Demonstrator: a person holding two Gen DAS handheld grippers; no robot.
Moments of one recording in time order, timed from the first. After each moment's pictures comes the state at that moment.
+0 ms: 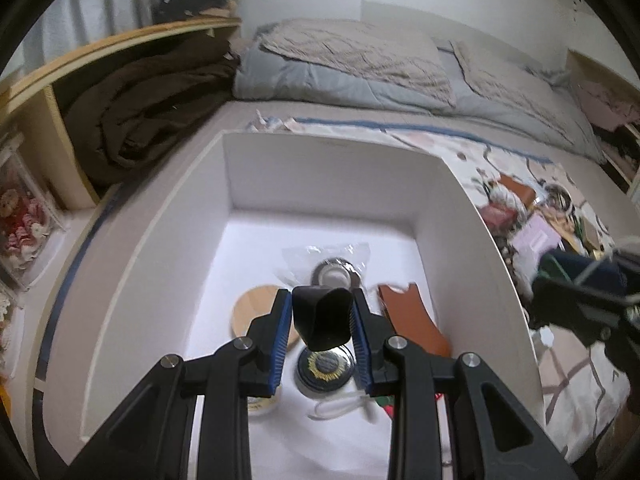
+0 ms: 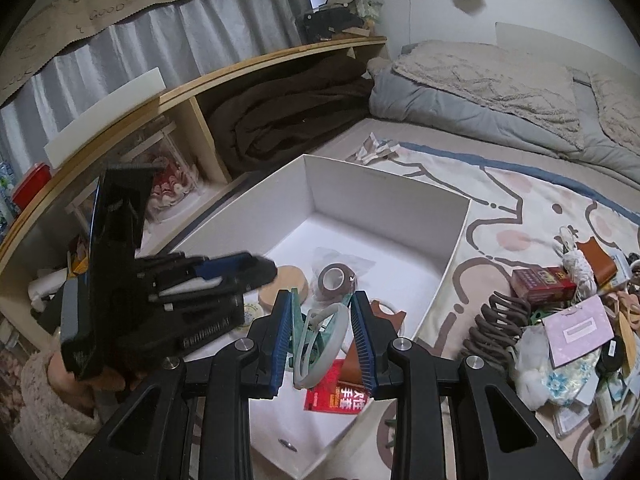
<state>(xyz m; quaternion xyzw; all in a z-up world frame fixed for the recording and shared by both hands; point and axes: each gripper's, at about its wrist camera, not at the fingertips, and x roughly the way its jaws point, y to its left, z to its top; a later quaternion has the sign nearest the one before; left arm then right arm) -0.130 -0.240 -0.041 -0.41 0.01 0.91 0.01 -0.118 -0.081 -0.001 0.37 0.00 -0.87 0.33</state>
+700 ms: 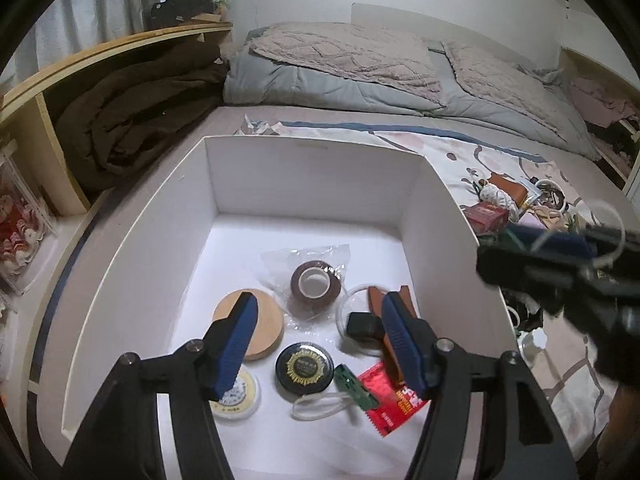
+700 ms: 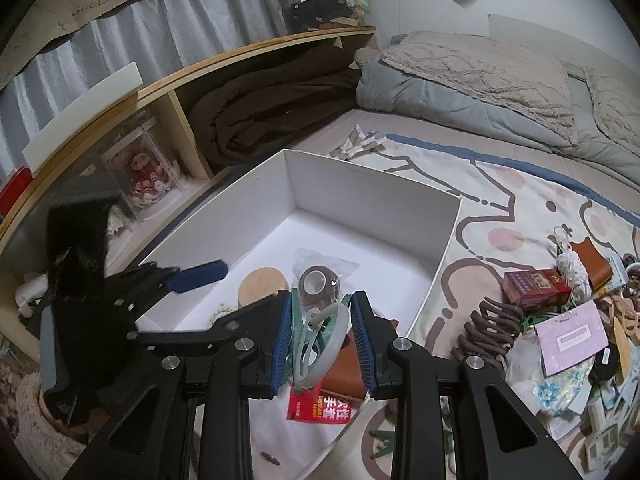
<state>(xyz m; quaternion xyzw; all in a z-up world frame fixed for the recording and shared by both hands) -0.128 -0.228 -0.043 -0.40 0.01 0.92 0.01 -0.140 -0.085 -0.005 0.39 0.01 -0.87 0.31</state>
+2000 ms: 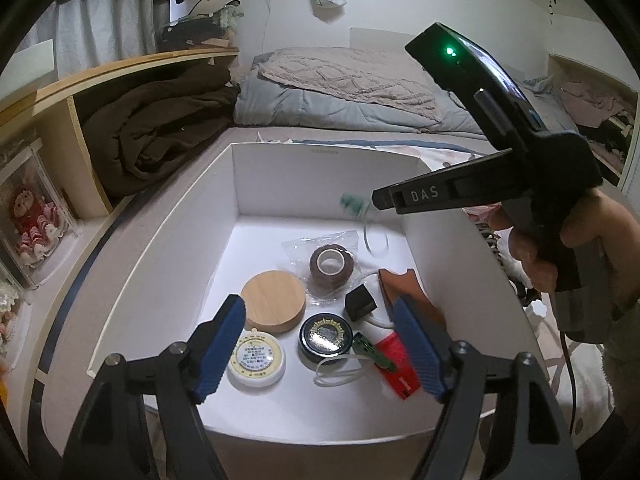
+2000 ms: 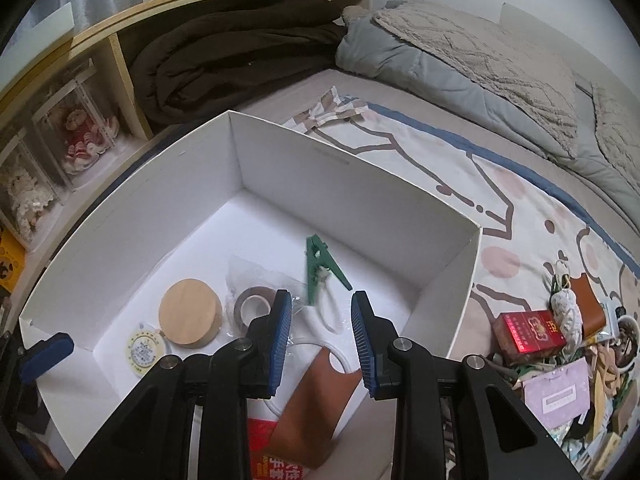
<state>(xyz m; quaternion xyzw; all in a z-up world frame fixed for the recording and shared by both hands) -0.076 -0.243 -0.044 -0.35 0.02 0.94 0.01 -0.221 -0.140 -0.042 0.44 0.10 -0.86 0.25</state>
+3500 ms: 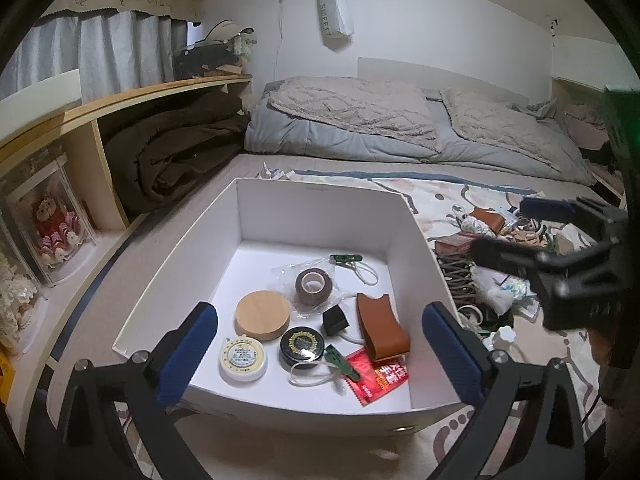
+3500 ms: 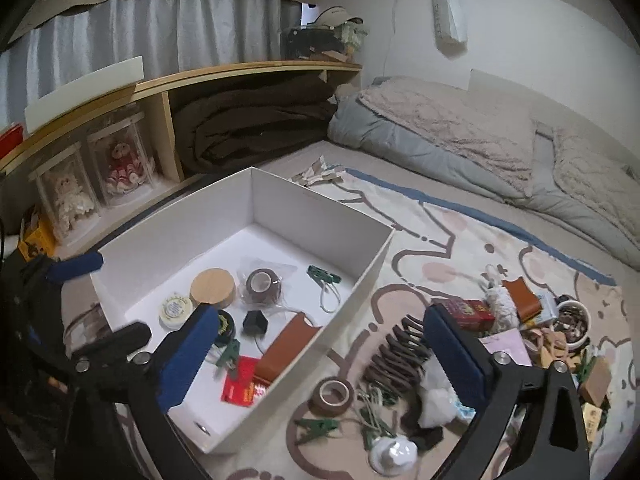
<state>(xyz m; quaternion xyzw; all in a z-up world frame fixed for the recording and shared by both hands) -0.042 -0.212 -0.009 -0.30 0.01 0.95 -0.01 -0.107 -0.048 0.009 0.31 0.09 -0.91 0.25</state>
